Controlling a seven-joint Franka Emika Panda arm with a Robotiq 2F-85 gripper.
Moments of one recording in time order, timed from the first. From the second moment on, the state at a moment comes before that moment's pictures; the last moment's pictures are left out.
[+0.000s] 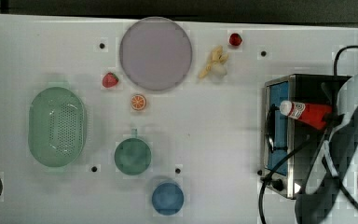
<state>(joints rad) -0.07 0.38 -0.65 -1.55 0.24 0.21 -0.02</state>
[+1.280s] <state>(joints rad) 0.29 0.21 -0.25 -1.84 0.08 0.20 -0.02</state>
